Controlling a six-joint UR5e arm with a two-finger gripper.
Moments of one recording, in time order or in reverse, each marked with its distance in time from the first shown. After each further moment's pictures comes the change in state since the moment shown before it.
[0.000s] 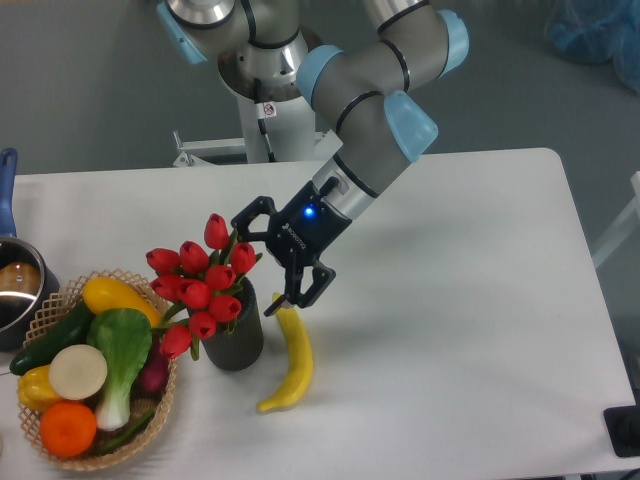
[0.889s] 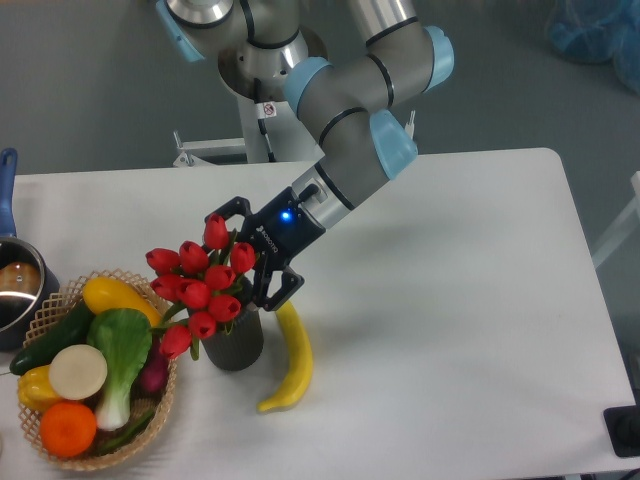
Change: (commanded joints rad) arm -0.028 -0.023 -0.006 -0.002 -0.089 0.000
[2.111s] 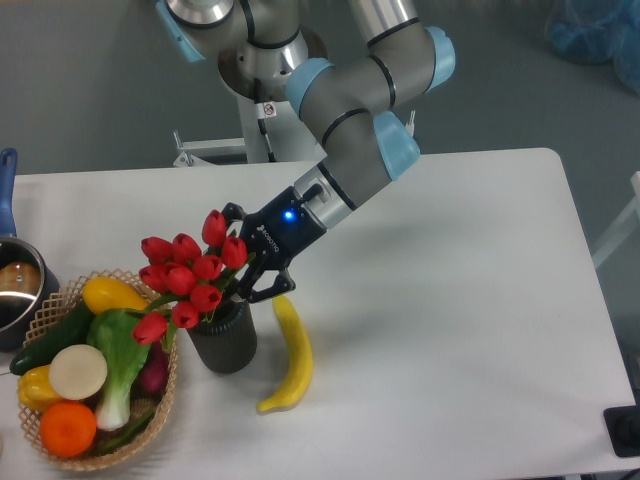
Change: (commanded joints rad) arm 0.015 0.003 0.000 -0.003 -0.121 -0.080
